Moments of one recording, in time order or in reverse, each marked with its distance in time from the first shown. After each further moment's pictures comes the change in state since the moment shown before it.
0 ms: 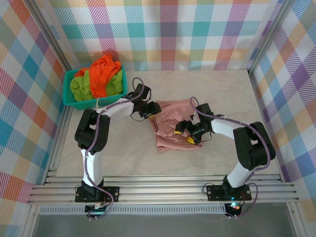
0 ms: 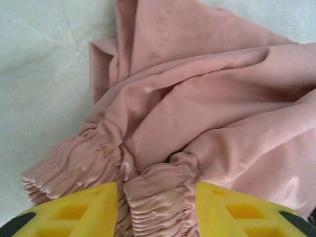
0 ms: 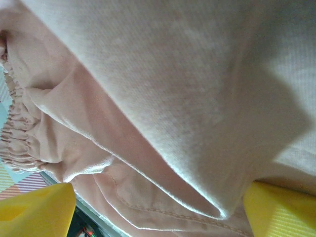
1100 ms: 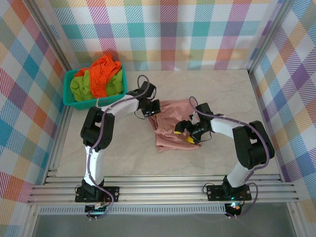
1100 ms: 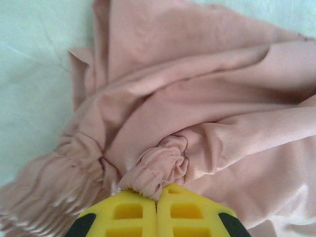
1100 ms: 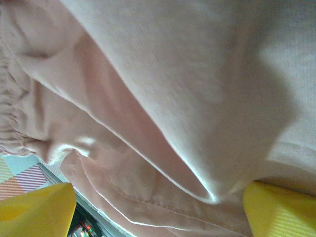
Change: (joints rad) left arm -0.020 0.080 0.137 -0.108 -0.075 0.037; right arm -0.001 0.014 0.012 -0.009 -0.018 -0.039
